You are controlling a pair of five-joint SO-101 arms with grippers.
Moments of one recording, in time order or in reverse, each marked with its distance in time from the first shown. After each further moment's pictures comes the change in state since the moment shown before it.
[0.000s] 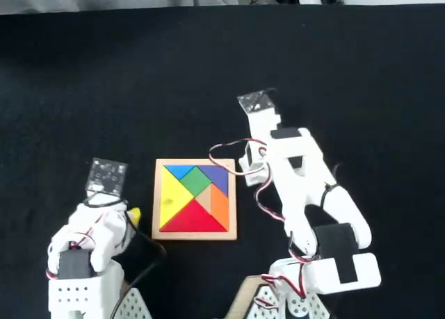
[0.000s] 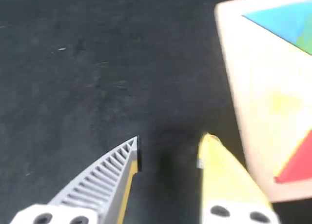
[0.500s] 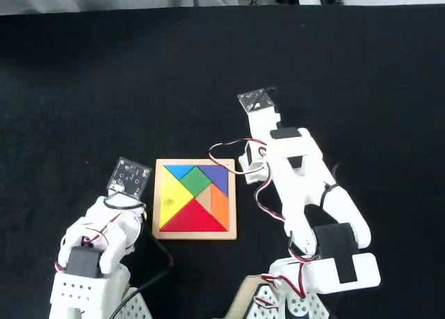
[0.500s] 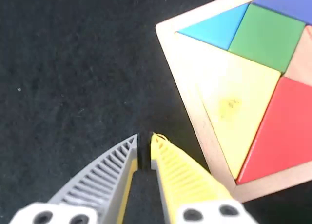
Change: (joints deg) left arm 10.9 3.3 0.0 -5.5 0.8; right arm 0.0 0.0 0.0 -1.5 0.1
